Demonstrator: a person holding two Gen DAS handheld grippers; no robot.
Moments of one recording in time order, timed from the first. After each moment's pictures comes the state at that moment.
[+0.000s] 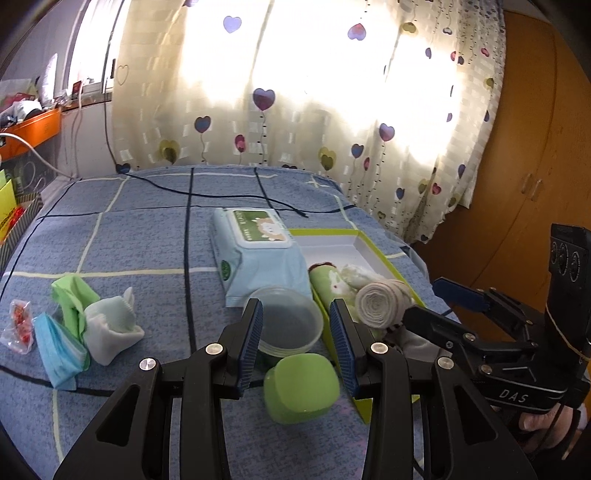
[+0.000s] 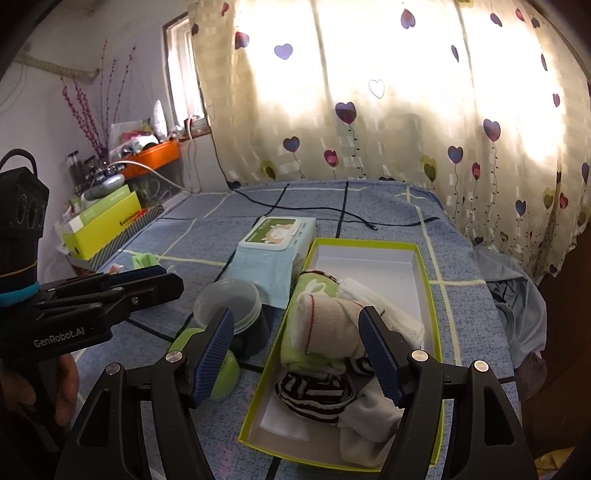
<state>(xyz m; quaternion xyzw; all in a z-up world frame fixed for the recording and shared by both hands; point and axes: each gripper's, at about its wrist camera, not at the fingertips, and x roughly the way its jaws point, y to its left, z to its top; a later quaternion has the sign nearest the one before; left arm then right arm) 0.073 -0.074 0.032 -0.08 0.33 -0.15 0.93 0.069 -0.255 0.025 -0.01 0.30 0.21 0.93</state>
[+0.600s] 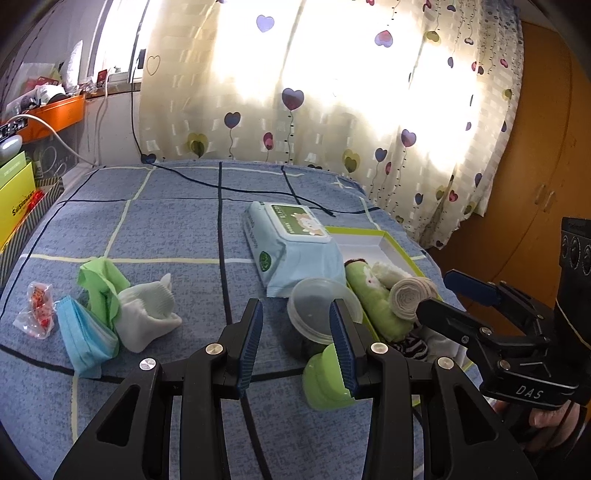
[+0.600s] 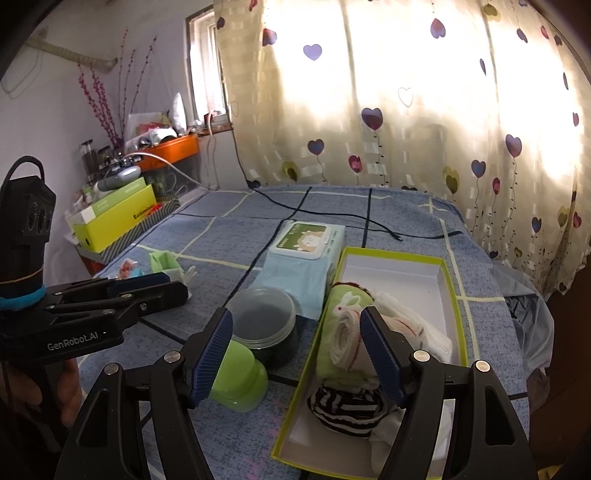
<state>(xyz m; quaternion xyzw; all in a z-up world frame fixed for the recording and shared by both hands) 0.066 -0.040 0.025 -0.09 0.33 -0.11 0.93 0.073 -0.221 0.029 -0.03 0.30 0.24 0.92</state>
